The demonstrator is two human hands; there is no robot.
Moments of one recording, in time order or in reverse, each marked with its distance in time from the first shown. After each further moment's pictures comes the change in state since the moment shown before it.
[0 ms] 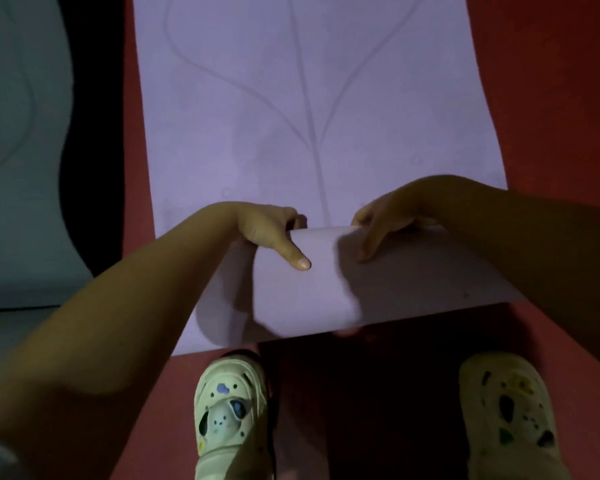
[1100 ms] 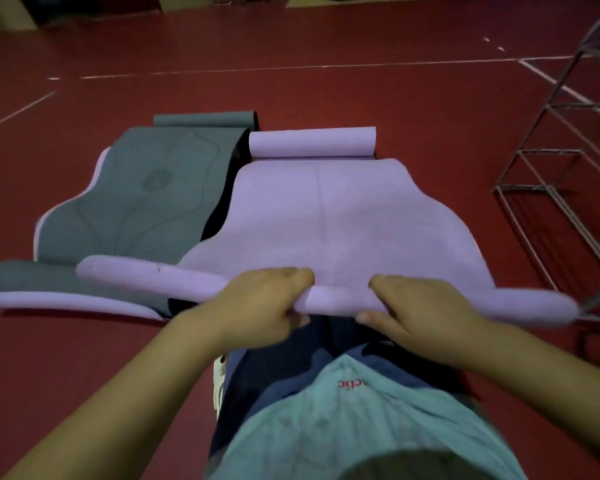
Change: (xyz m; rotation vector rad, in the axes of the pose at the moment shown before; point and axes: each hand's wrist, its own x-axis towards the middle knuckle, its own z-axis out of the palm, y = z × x) left_hand -0.394 0.144 0.377 0.677 1.067 0.277; right_hand -0.365 0.031 0.381 -0.745 1.279 -0.438
